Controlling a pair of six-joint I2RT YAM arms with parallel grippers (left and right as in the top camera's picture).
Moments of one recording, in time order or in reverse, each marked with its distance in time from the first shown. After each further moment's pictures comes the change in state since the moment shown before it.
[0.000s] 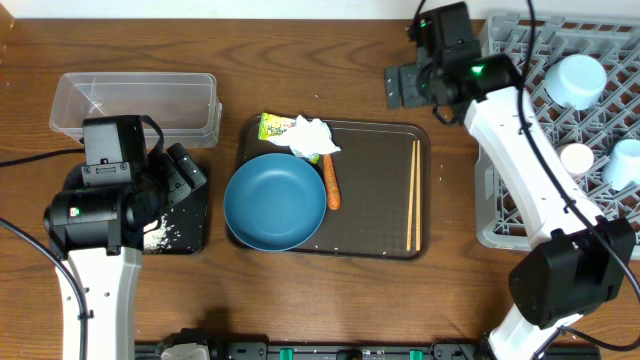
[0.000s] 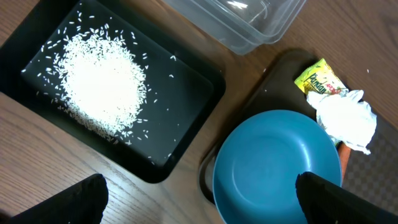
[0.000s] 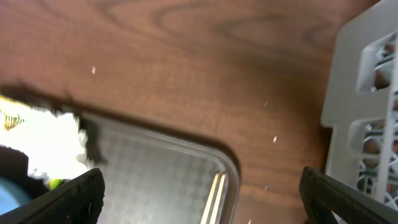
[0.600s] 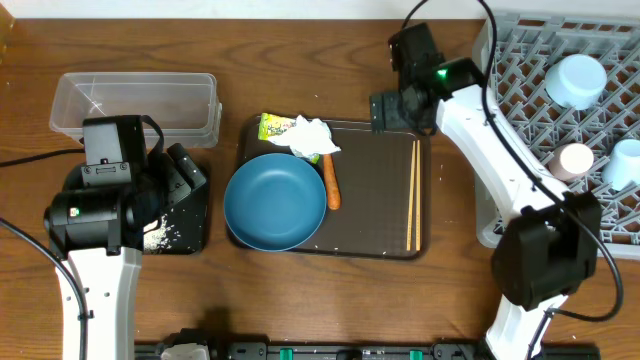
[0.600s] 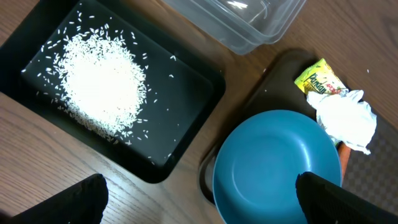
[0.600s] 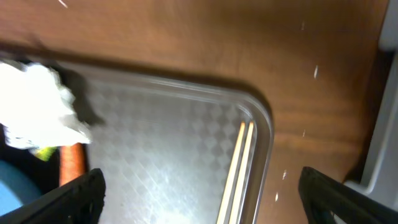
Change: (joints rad) left arm 0.000 0.000 0.000 0.000 0.000 0.000; right arm 0.051 0.114 -0.002 -0.150 0.014 0.186
